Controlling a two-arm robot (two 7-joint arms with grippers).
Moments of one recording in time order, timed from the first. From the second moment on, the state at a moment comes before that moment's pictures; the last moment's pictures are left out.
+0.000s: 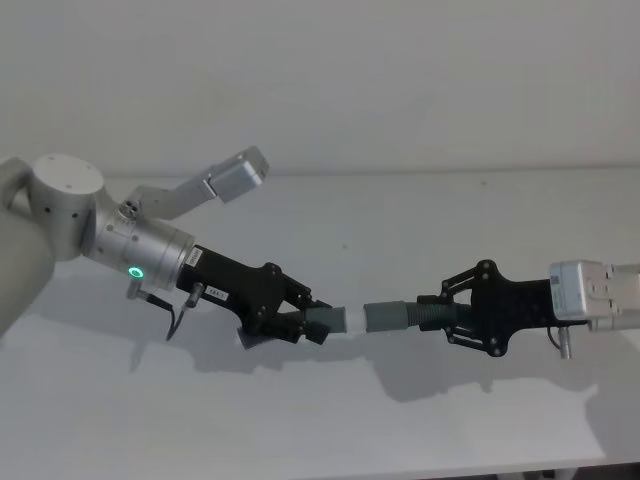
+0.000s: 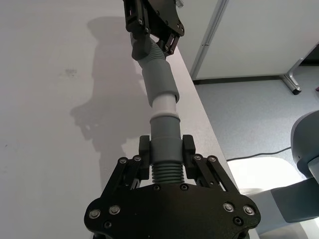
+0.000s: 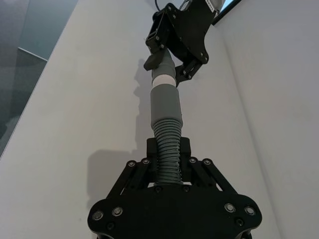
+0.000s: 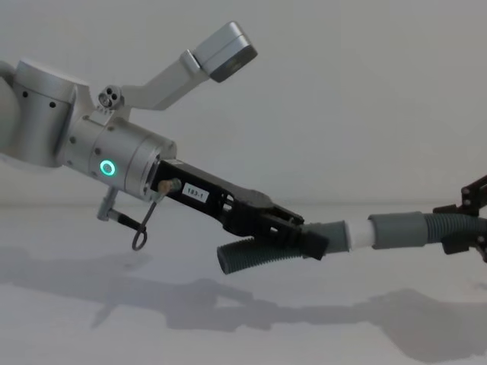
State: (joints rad) left arm -1.11 0.14 0.90 -0.50 -0.46 0.01 -1.55; right arm 0.63 0.70 -0.58 -1.20 0.24 -0.59 1.11
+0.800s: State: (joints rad) left arm -1.12 0.10 0.88 -0.44 -0.45 -0.01 -1.55; right arm 0.63 0.70 -0.58 -1.20 0.24 -0.59 1.11
